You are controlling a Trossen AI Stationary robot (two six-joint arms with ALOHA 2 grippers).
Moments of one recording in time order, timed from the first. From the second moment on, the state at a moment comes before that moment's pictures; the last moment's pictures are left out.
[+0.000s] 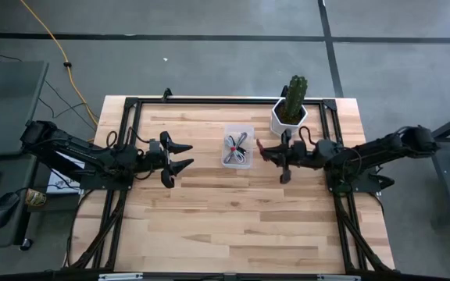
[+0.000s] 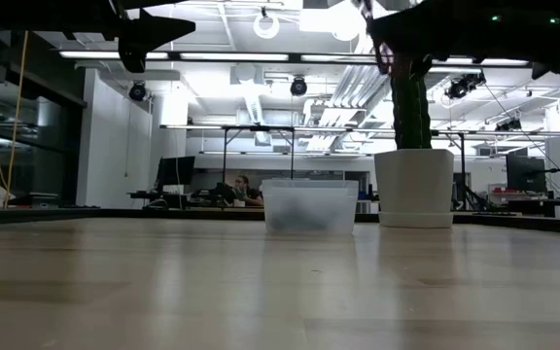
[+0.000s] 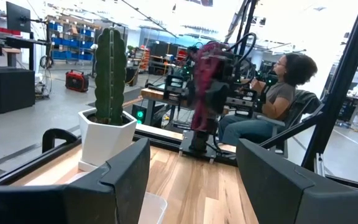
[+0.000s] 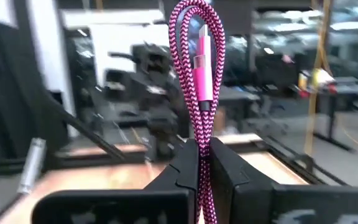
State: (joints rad) left arm -0.10 0.89 0.30 0.71 -0.41 -0.13; right arm 0.05 1.08 0.31 0.96 0.13 0.00
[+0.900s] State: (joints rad) left arm -0.10 0.89 0.30 0.71 -0.41 -0.13; right arm -0.10 1.76 1.01 0.02 0.55 0.41
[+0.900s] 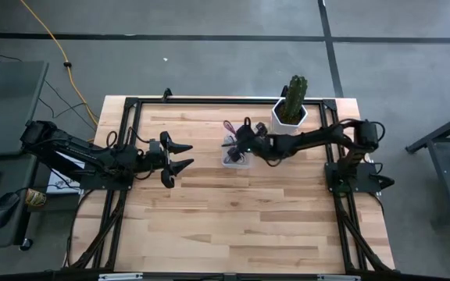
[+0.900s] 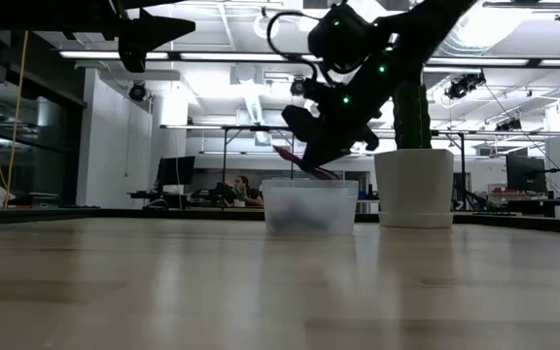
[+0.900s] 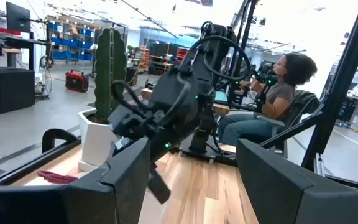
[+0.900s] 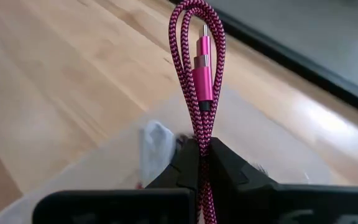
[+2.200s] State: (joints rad) left arm -0.10 0.89 0.30 0.71 -0.41 -0.13; right arm -0.15 1.91 1.16 -0.27 0.42 0.89
